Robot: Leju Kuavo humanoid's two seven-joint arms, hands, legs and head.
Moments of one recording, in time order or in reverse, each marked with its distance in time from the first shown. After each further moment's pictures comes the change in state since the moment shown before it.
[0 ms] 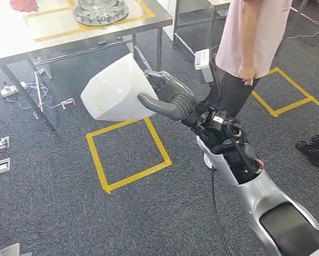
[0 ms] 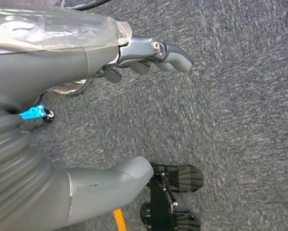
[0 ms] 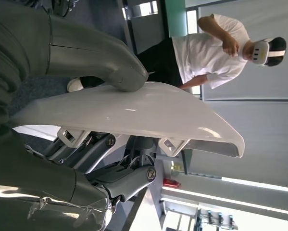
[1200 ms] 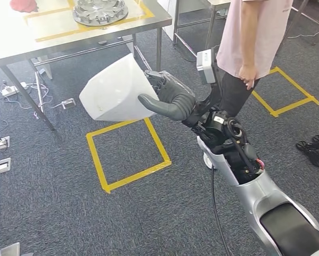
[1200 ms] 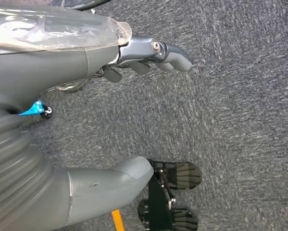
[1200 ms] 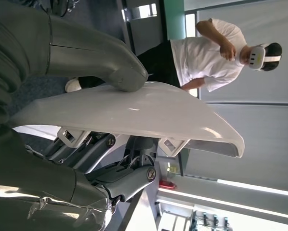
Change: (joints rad) left arm 0.006 -0.013 0.000 0.000 0.014 0.013 -0.012; right arm -0.001 0.000 0.000 0.002 0.000 0.017 -0.011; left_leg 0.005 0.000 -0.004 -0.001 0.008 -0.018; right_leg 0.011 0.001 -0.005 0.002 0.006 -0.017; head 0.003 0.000
